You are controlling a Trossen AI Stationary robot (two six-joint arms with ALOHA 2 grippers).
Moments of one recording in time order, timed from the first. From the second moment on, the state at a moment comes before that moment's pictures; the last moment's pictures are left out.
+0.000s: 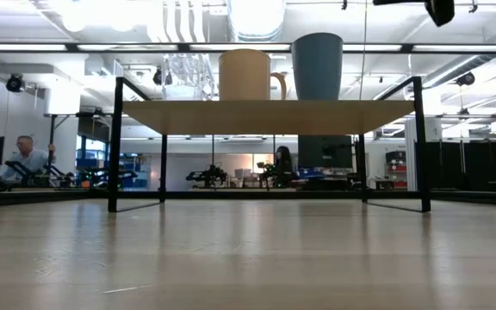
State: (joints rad) left arm 0.08 1.70 2.23 -1.03 0.05 0.34; right arm 0.34 0.79 0.91 -0.49 0.81 0.67
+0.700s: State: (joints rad) left arm 0.10 1.48 2.13 -1.18 -0.11 -0.07; right arm 0.36 0.62 0.91 -0.36 0.46 0.20
